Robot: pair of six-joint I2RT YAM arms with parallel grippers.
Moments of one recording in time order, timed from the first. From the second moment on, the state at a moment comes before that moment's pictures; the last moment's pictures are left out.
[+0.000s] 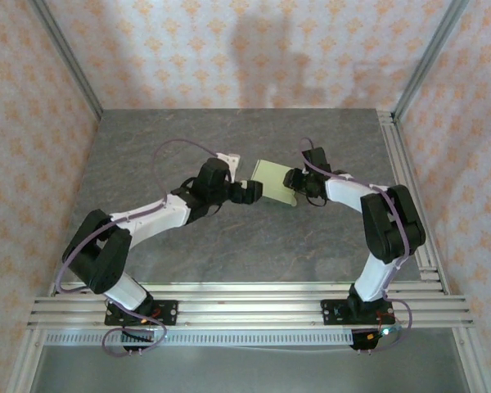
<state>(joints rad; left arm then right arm) -0.56 1.57 0.96 0.03 0.11 -0.45 0.32 1.76 1.02 -0.18 -0.13 0.58</state>
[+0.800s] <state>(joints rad) -0.43 1.97 1.35 -0.32 0.25 -0.60 0.29 1.83 1.14 -0.32 -0.39 0.23</state>
